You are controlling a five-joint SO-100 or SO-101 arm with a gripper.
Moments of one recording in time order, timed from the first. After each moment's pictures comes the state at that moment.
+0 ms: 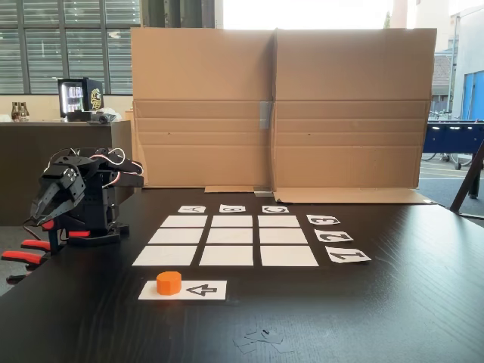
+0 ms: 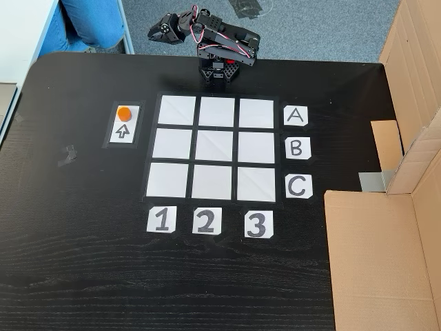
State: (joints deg) arm 101.2 190.4 172.4 49.3 84.8
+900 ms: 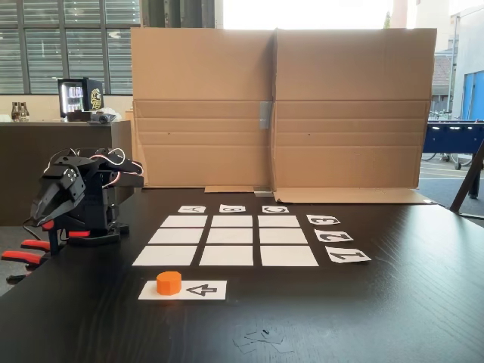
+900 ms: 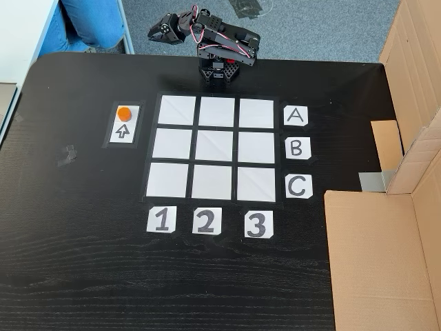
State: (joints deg) arm 101.2 190.4 172.5 49.3 84.8
